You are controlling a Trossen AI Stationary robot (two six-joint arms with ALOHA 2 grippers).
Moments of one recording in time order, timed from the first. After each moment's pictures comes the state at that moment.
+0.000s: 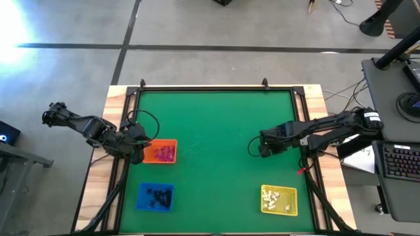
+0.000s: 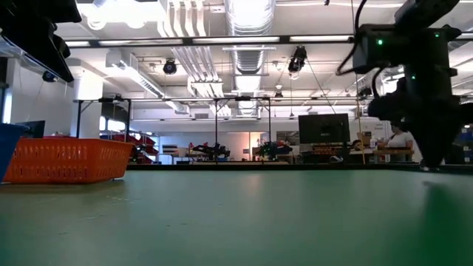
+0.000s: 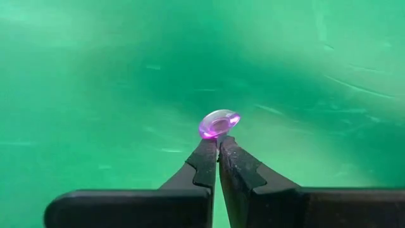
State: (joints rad) left arm -0.42 0.65 0.76 -1.13 -0.44 -0.71; right arm -0.04 1.26 0.61 -0.87 -0.08 1.23
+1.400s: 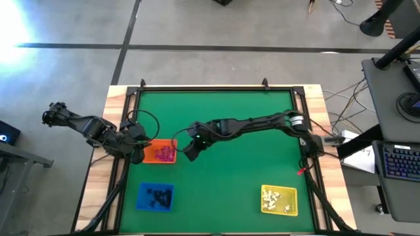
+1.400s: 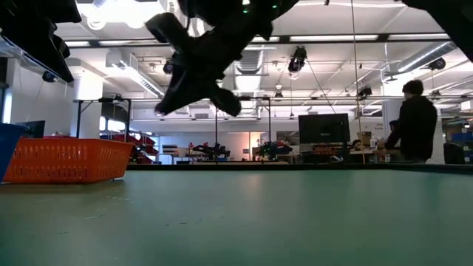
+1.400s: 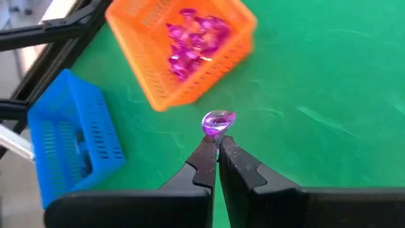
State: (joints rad) left arm -0.42 0.65 0.76 -1.13 -0.44 -0.72; right arm -0.01 2.15 1.78 -0.45 -0.13 0.74
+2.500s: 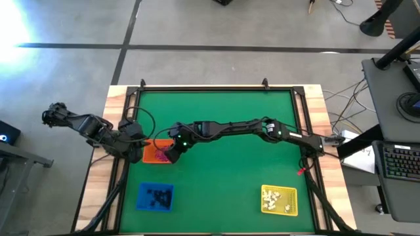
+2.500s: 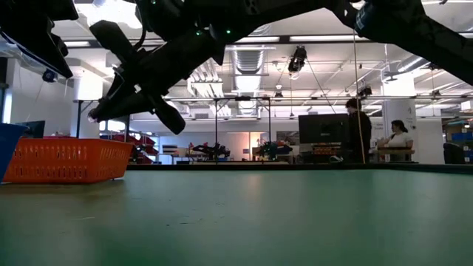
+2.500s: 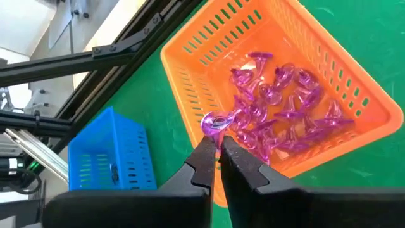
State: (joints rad) left arm -0.42 0.60 0.76 -1.13 -0.44 -0.71; right arm -0.03 2.52 2.28 -0.45 -0.27 0.71
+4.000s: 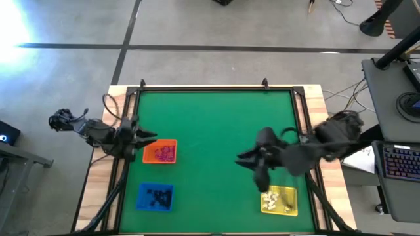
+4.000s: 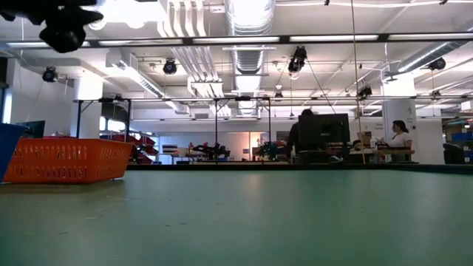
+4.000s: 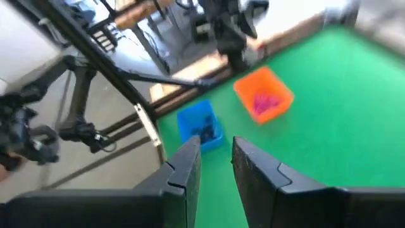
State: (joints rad) left arm -0.42 0.26 0.48 -0.38 -0.48 -0.39; right arm 0.56 1.71 2.28 -1.17 0.50 0.82
